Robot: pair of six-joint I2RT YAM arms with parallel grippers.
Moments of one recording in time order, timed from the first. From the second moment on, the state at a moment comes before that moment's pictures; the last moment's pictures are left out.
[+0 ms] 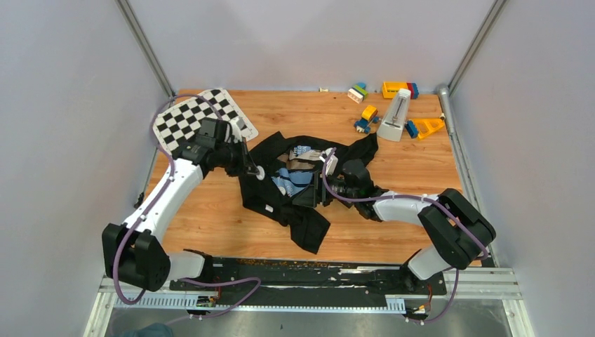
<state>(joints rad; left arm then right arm) -0.31 1.29 1.09 -0.73 0.40 -0.43 0.67 1.52 0.58 0.60 -0.63 0.74</state>
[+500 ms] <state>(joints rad) -0.24 1.12 0.81 -0.49 0.69 -0.44 0.67 1.43 0.58 0.56 -0.60 0.70</state>
